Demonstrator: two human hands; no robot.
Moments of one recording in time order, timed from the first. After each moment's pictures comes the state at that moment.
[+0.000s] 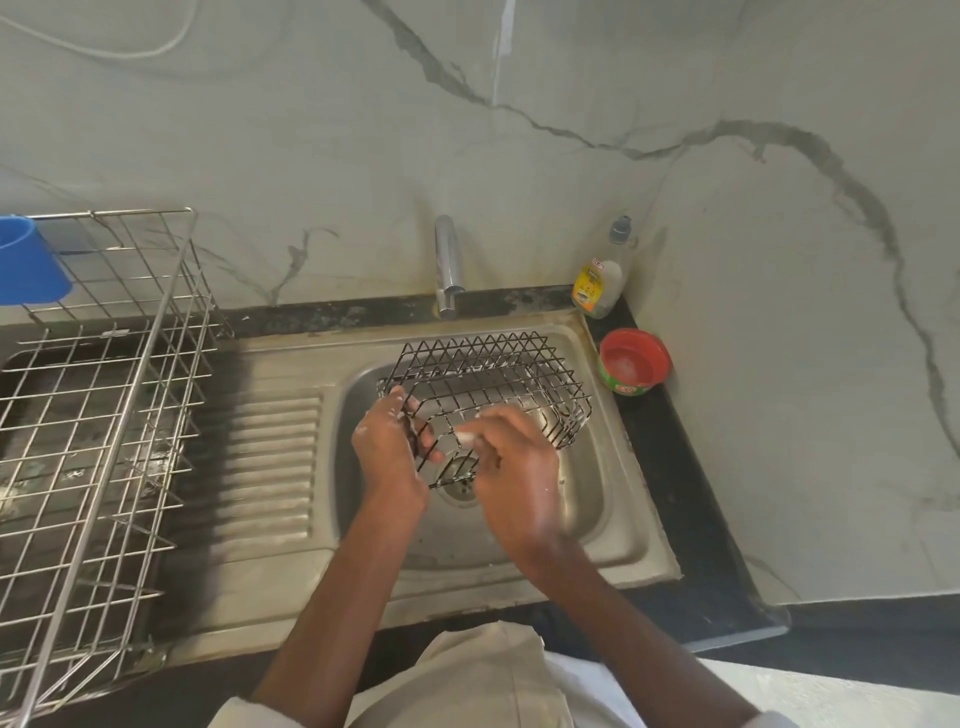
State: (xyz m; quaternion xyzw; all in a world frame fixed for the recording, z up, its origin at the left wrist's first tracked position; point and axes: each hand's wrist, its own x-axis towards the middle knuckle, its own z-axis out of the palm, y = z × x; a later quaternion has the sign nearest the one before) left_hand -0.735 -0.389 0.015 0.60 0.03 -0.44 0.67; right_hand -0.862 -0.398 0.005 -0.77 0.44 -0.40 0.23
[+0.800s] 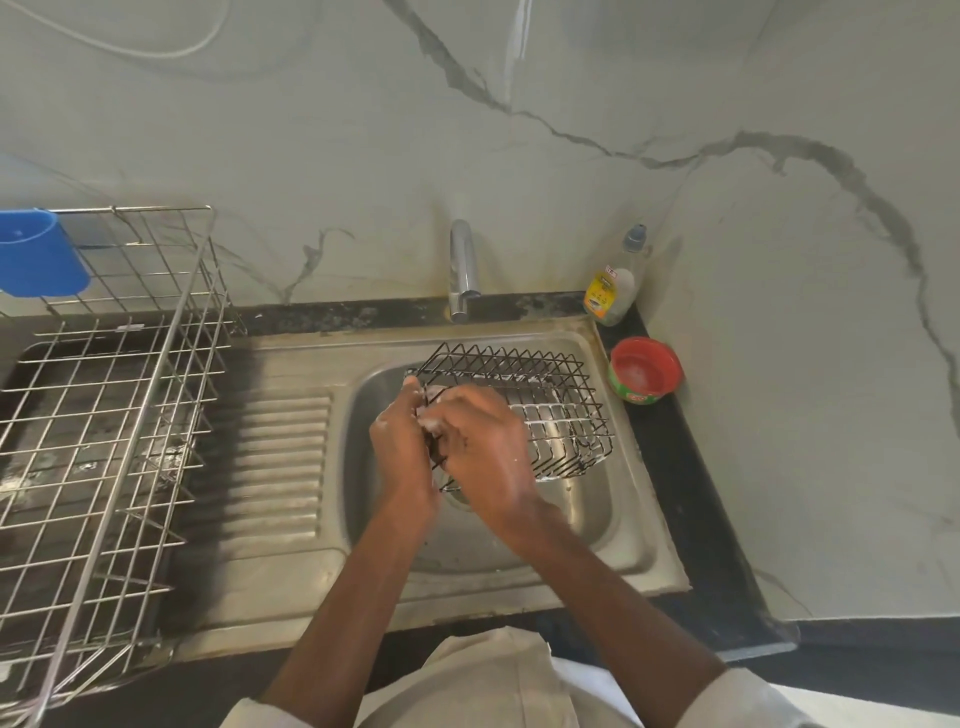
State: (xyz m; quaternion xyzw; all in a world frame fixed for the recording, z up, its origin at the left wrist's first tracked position) left_hand -0.734 -0.393 0.008 0.59 -0.03 -0.42 0.69; right_hand -0.821 -0.411 0.027 -0.81 0.35 -0.39 0.24
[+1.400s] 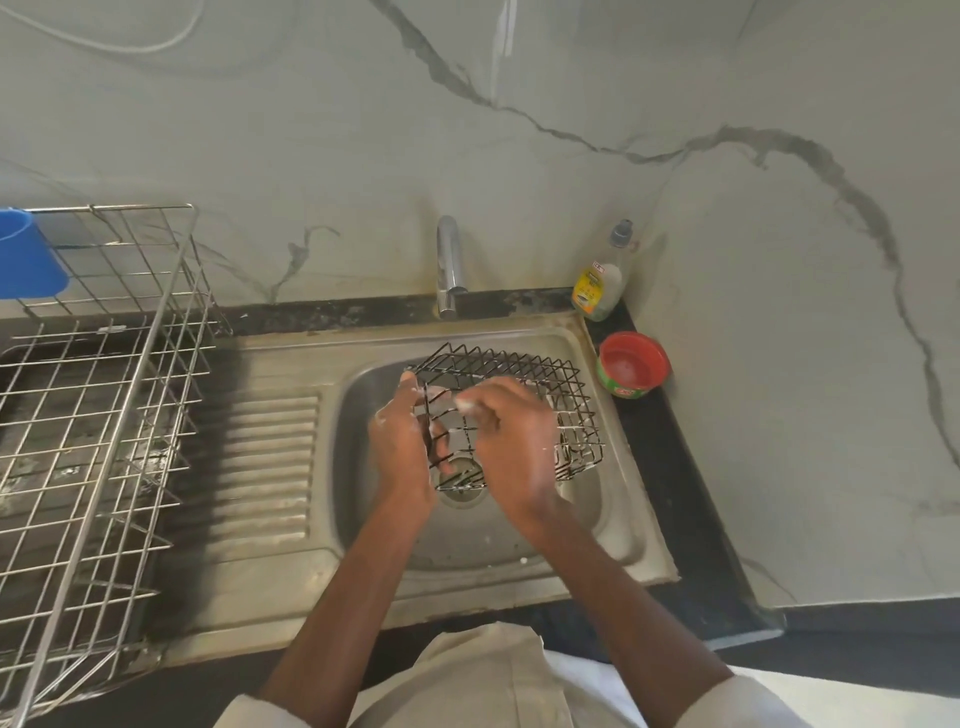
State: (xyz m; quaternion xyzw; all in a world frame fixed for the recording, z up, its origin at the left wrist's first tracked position) left_hand -0.741 -0.392 0.013 0.61 -0.04 -0.45 0.65; right_hand -0.847 -0.430 0.010 -0.76 0.47 -0.38 0.25
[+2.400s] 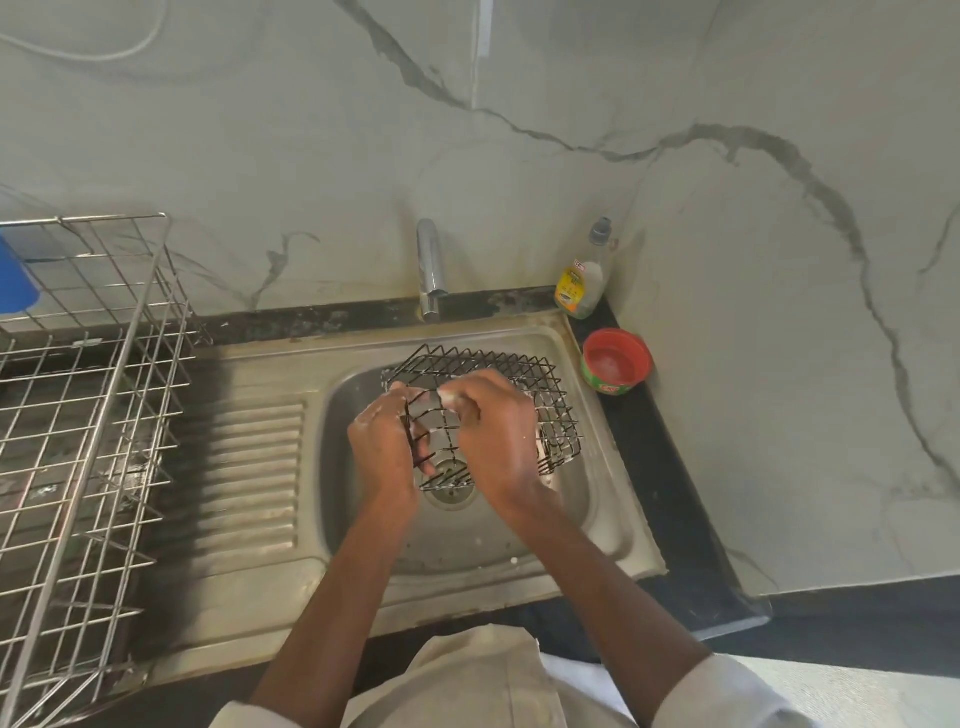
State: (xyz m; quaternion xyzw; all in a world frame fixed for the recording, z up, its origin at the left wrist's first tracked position) left_hand -0.741 -0.397 0.008 0.64 -0.07 -0.40 0.64; right_hand -0.841 -0.440 0.015 -0.76 0.45 -0.39 0.25
